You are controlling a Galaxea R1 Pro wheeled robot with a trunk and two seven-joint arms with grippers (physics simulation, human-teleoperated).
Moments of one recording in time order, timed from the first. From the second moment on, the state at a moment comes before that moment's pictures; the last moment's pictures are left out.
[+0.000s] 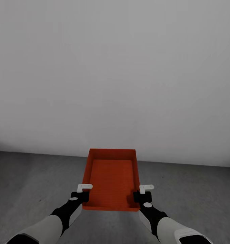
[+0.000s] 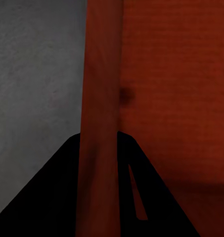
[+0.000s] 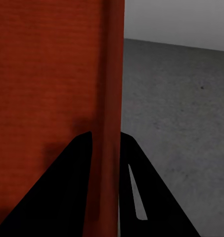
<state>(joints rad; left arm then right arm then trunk) -0.69 -0.05 -0.31 -0.23 0.27 0.02 0.20 -0.71 0.16 0.06 -0.11 0.06 -0.21 -0.25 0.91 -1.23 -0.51</state>
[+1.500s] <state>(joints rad) -0.69 -0.05 -0.30 -0.23 0.27 0.02 0.20 -0.71 0.16 0.06 -0.11 0.06 -0.21 -0.25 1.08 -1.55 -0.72</state>
